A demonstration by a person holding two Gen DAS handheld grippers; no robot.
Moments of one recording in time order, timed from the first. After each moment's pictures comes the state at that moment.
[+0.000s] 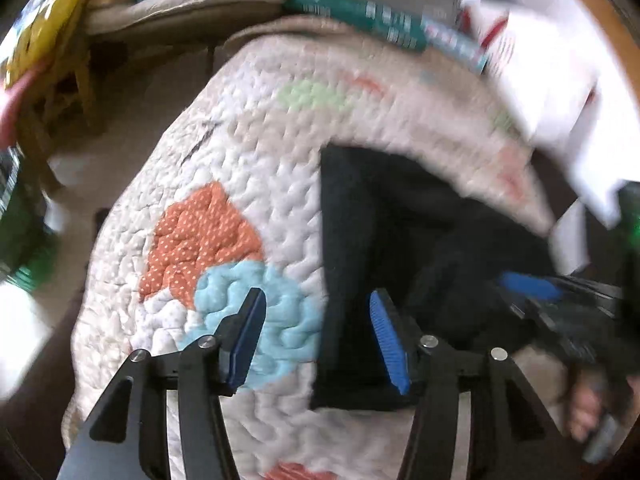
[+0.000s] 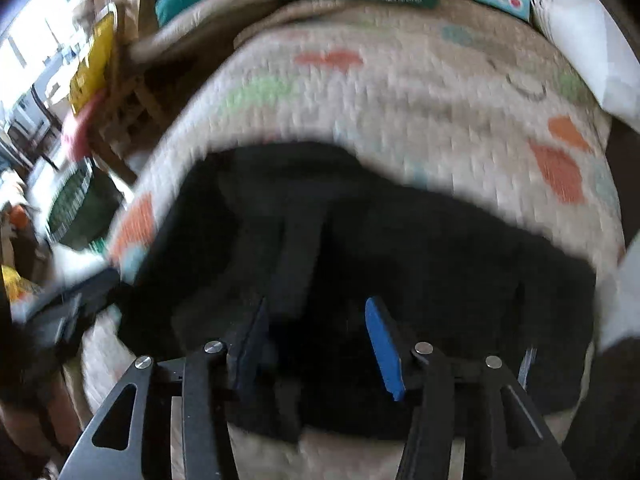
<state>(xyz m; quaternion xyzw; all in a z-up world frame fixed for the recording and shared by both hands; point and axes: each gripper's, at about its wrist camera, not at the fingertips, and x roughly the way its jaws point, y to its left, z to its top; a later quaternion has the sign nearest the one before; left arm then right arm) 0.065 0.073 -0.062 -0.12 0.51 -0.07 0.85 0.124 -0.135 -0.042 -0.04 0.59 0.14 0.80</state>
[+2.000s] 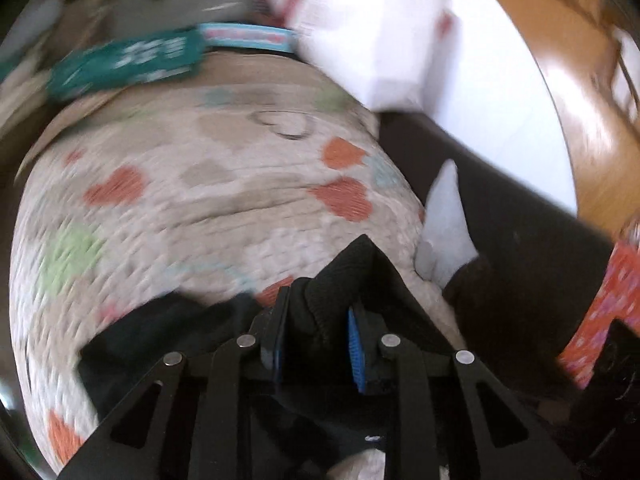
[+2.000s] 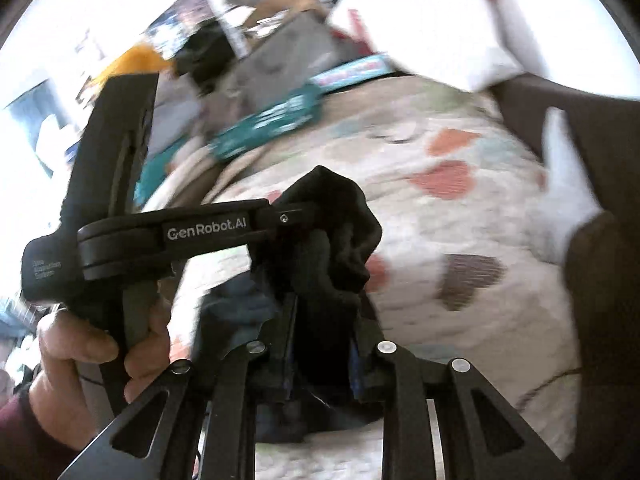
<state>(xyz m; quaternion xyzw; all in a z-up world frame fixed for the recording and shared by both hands) 0.190 -0.088 0.033 -0.08 0.46 -0.33 0.82 0.059 -0.218 0.040 0.18 0.39 0.06 0.90</state>
